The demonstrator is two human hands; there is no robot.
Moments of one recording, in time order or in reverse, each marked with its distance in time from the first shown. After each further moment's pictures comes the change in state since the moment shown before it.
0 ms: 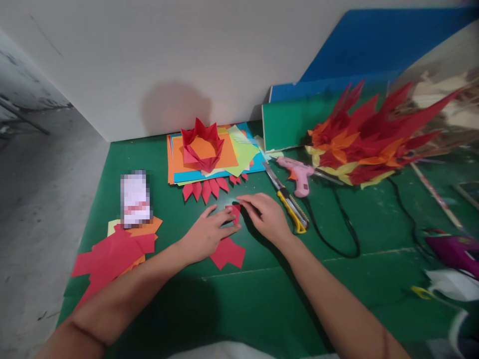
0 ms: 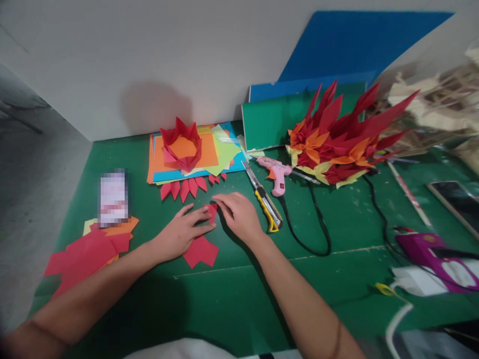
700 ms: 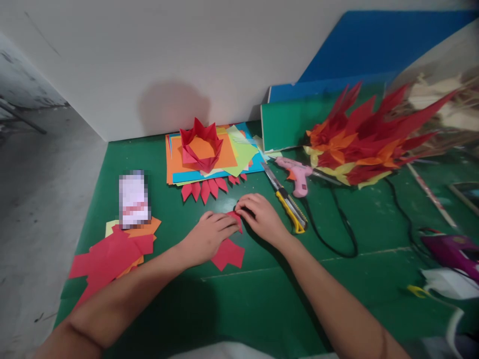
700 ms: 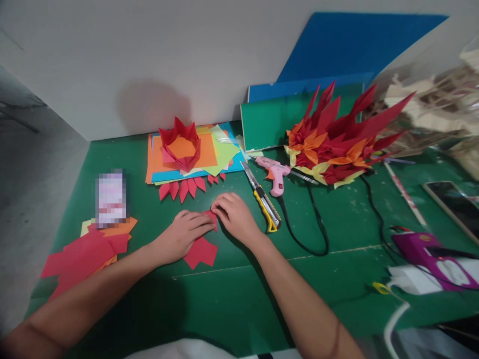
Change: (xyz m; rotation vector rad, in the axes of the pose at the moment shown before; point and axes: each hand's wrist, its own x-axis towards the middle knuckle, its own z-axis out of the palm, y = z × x) left_hand 0.002 0.010 -0.007 -0.077 -0.051 -0.020; right_hand 0.003 -0.003 0.000 0.047 -0.153 0.000
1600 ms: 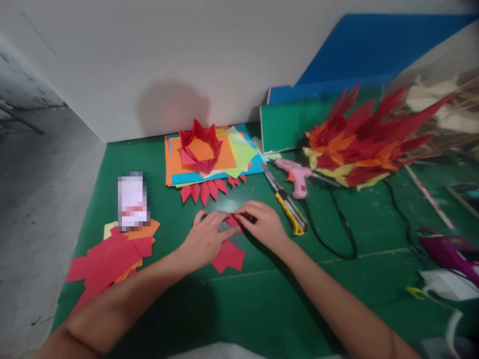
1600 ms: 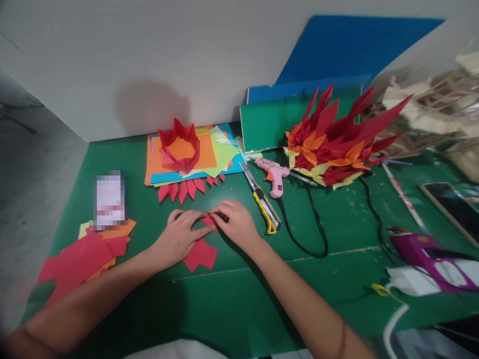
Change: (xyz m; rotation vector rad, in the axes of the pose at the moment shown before) left_hand -0.004 0.006 0.006 0.134 0.134 -0.143; right_hand -0.009 -0.006 0.005 0.004 0.088 0.070
